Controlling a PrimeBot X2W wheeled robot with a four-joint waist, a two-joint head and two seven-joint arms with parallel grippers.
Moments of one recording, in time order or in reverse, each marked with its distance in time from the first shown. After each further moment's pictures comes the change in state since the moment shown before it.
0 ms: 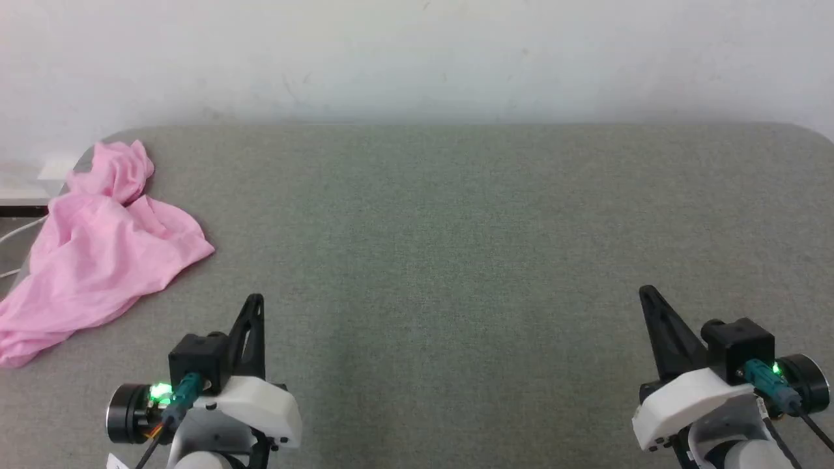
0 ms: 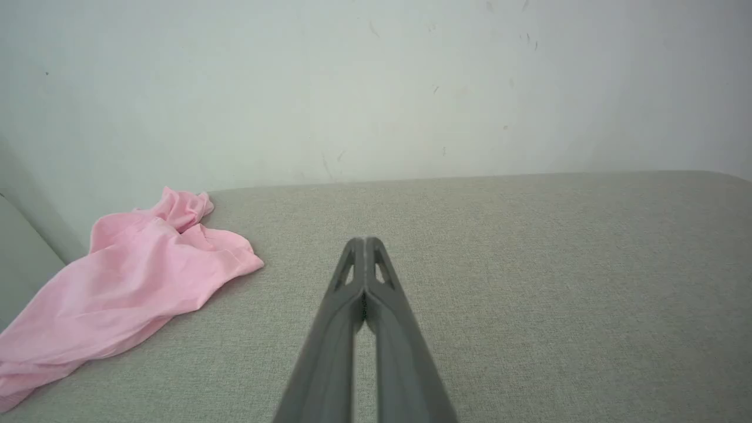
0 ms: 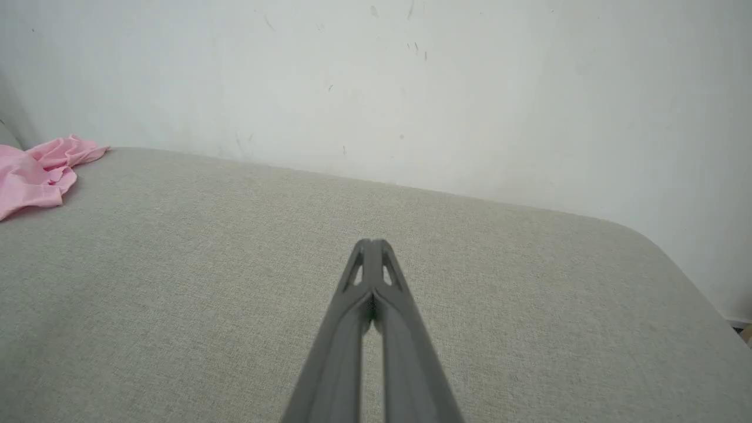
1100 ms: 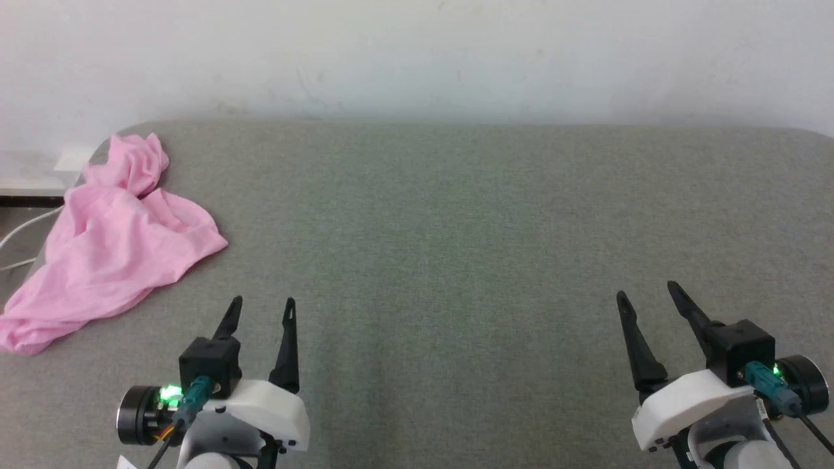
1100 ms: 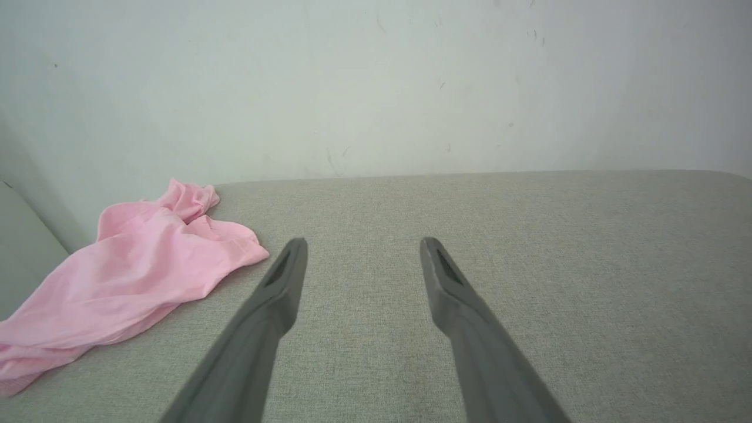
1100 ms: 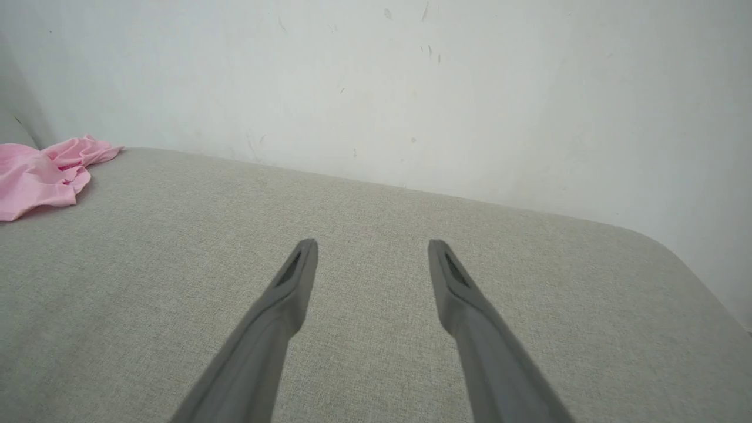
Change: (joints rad) left arm -0.001 0.000 -0.022 0.023 -0.004 0.009 -0.020; right arm 0.000 0.000 0.000 0.007 0.000 0.000 -0.013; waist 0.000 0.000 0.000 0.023
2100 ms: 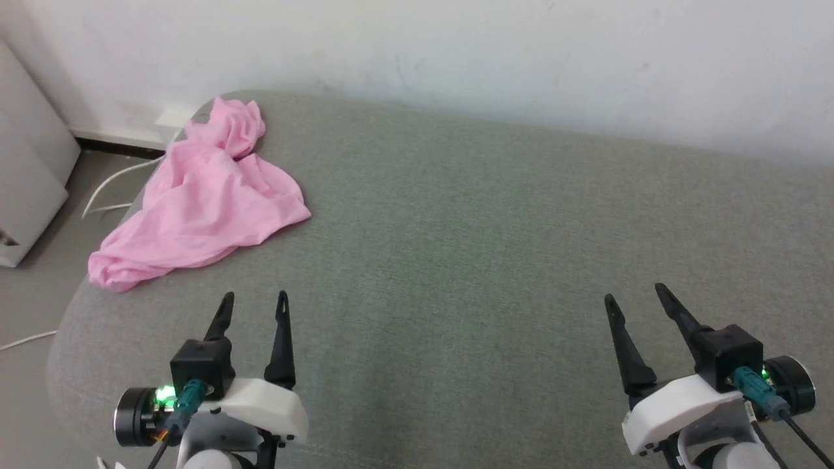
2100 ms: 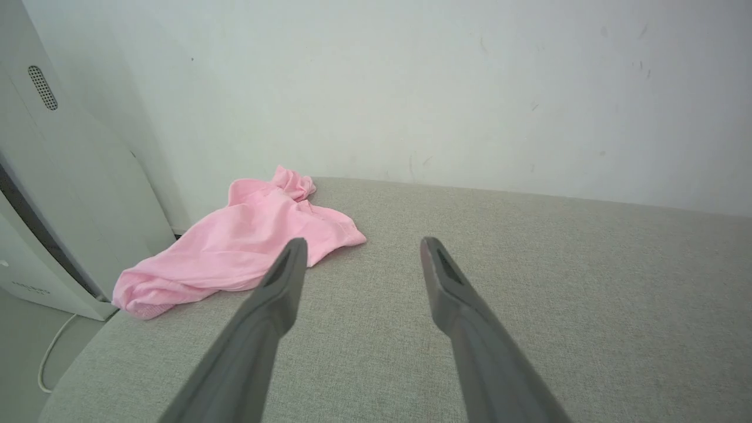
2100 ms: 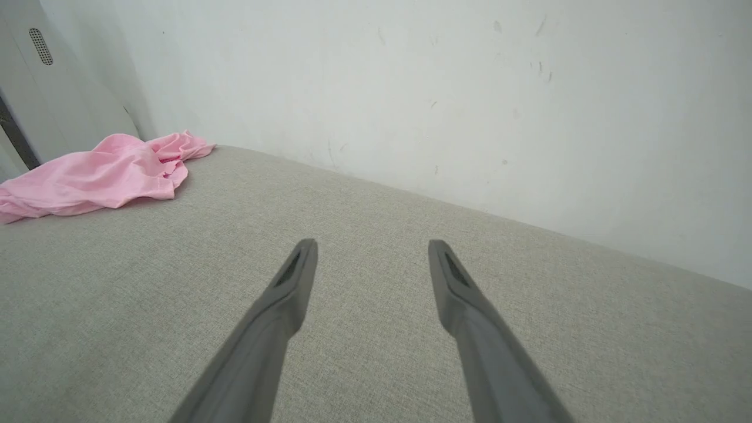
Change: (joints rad) left arm -0.014 0.011 -0.019 0.029 -0.045 0.053 -0.063; right arm 0.000 0.000 0.026 0.018 0.000 0.000 -0.035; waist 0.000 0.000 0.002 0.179
